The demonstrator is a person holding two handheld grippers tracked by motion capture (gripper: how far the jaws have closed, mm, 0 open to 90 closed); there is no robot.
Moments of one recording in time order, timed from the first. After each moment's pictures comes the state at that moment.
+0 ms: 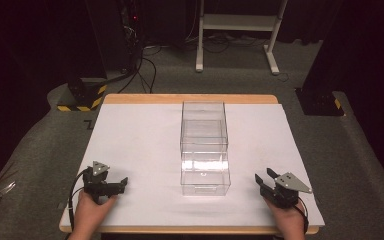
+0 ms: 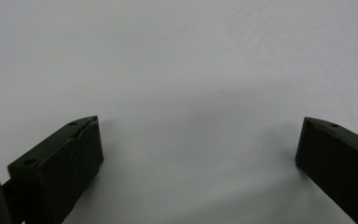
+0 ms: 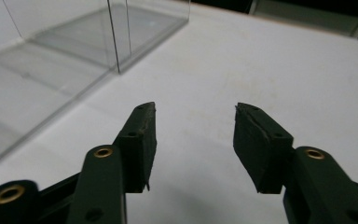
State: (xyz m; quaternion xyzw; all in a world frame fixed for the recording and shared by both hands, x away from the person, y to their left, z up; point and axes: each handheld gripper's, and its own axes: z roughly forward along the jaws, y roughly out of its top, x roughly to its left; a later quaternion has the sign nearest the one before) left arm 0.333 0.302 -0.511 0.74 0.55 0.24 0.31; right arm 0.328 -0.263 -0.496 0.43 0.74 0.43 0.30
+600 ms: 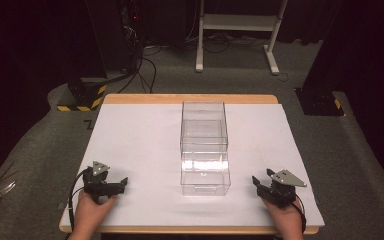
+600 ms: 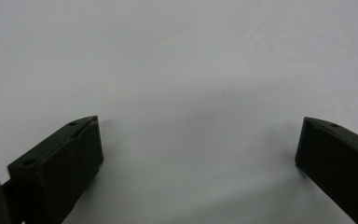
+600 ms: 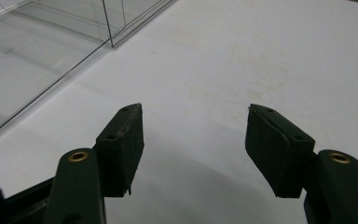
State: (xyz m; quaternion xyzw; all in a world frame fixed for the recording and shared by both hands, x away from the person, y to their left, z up) left arm 0.333 0.302 -0.511 0.74 0.55 0.24 0.31; right arm 0.337 -0.260 -0.499 0.44 0.76 0.40 0.27
